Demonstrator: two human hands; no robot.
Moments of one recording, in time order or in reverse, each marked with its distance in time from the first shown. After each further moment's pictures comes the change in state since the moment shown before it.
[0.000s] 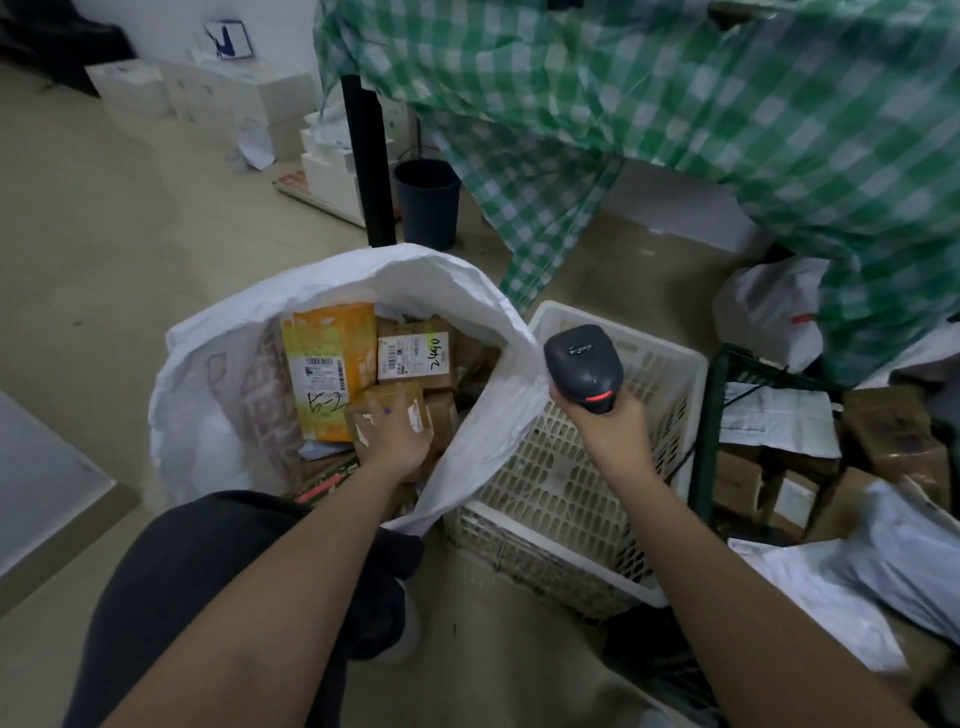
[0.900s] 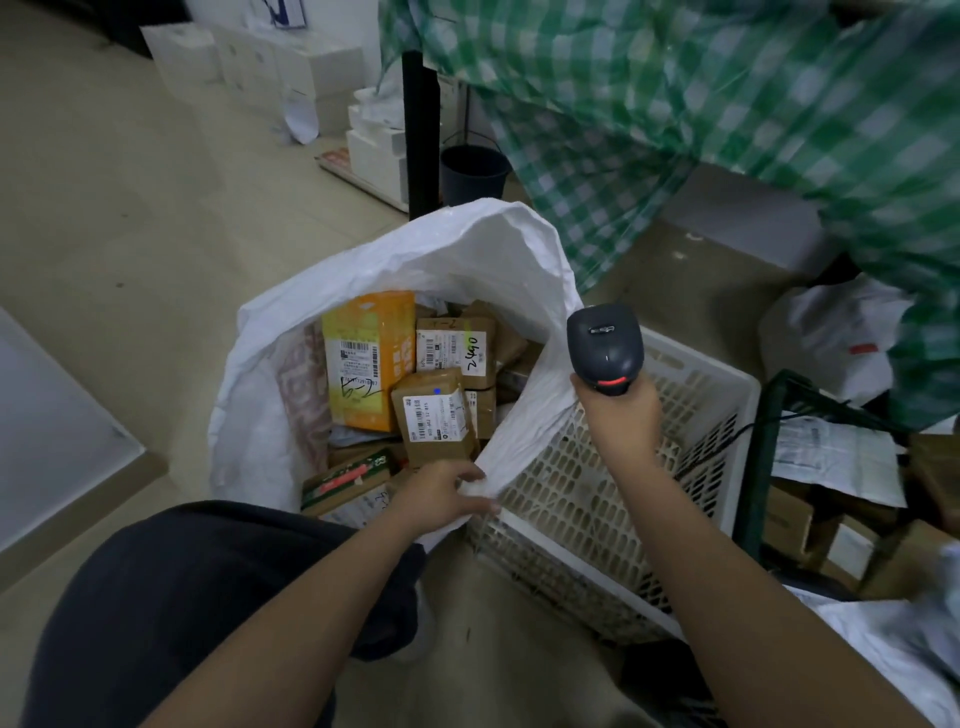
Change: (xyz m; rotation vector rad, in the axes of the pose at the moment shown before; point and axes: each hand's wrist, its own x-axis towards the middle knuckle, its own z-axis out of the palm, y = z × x) left_hand -0.019 -0.043 0.013 -0.006 -0.347 0.256; right_hand 0.034 -0.006 0.063 -0.061 0.086 -0.043
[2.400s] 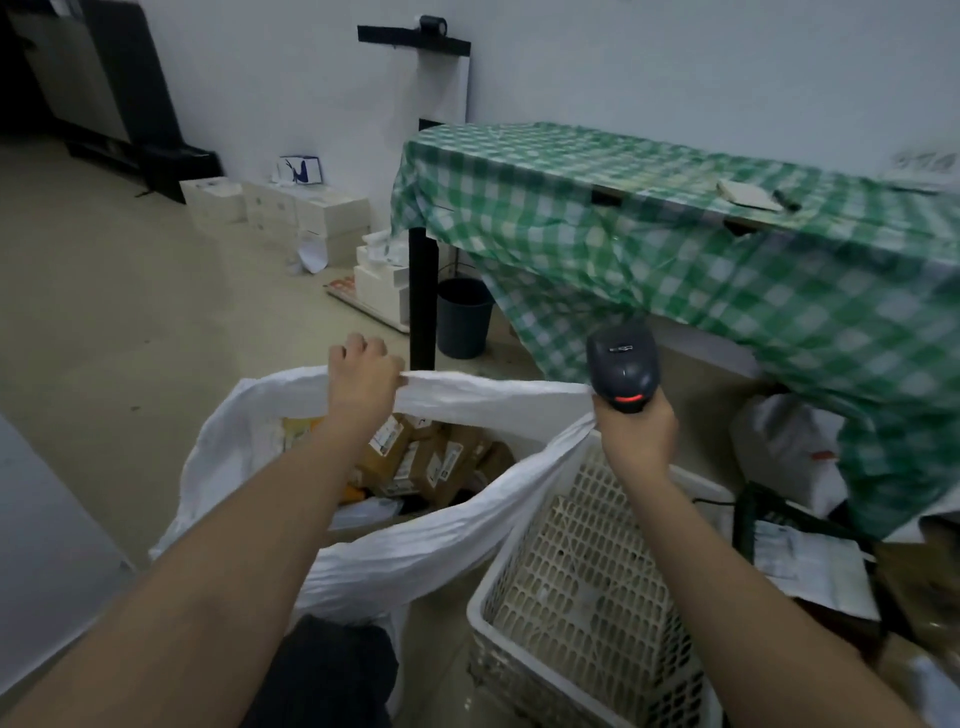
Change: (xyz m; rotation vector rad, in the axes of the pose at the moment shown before) left_hand 0.006 0.125 -0.244 0.995 0.740 -0.004; right_hand 0.045 -0.127 -0.019 0.017 0.189 -0.085
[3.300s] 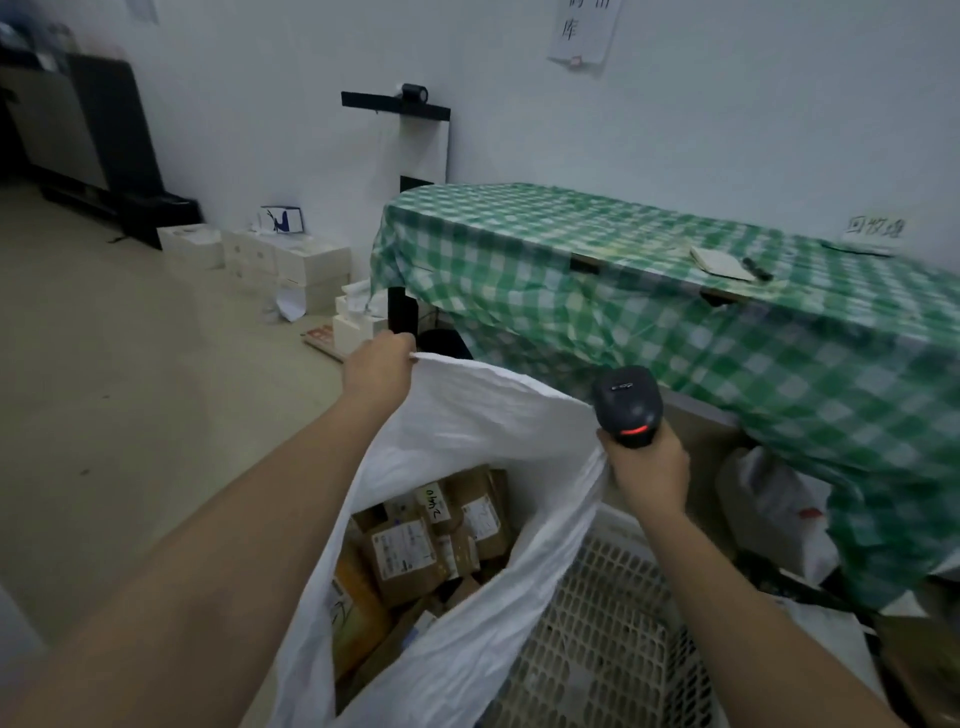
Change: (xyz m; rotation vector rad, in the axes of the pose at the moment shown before) left_hand 0.105 0.017 -0.044 -0.416 0.165 -0.013; right_hand 0.062 -0.021 -0.006 -0.178 0.002 -0.005
